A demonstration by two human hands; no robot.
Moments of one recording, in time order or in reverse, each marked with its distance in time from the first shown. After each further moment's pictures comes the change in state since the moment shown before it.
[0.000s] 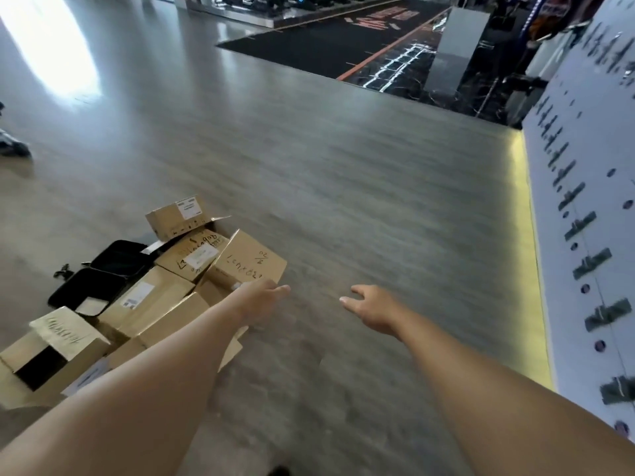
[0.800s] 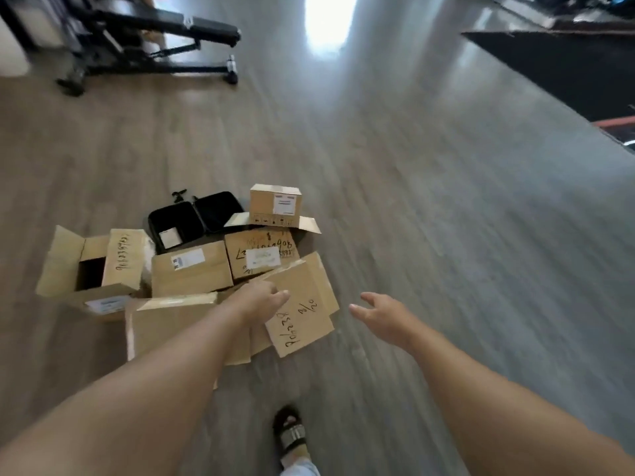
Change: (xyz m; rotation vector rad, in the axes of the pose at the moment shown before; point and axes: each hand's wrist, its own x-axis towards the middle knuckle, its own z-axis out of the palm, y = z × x) left_hand 0.344 0.010 -0.117 -0.332 0.301 -0.543; right_hand 0.518 -0.113 -0.130 -0.320 -0.426 -0.343
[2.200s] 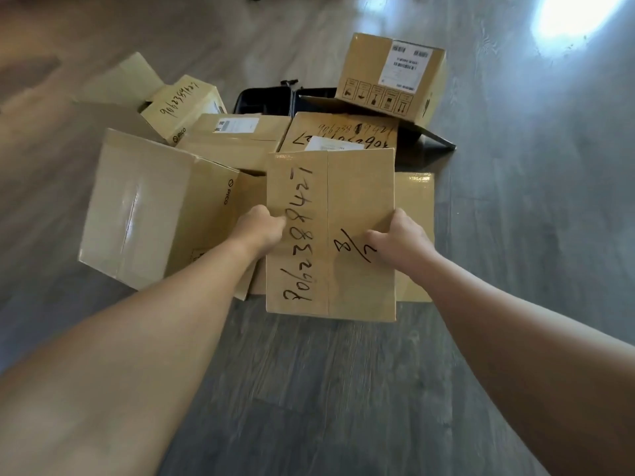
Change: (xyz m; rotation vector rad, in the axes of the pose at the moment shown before) left_hand 0.388 -0.207 0.301 -0.451 0.751 -0.484; right_hand 0.507 0.168 0.249 -0.035 -0.065 -0.501
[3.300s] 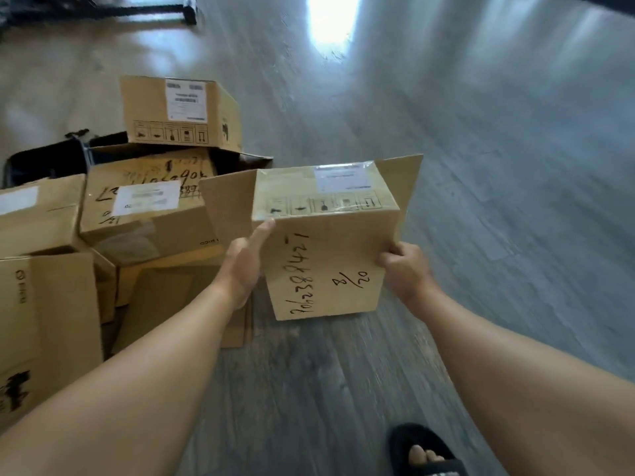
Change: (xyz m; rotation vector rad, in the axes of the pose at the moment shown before) left_hand -0.087 0.127 0.146 -0.479 -0.586 0.304; right_hand -0.133 0.179 -0.122 0.428 0.519 0.260
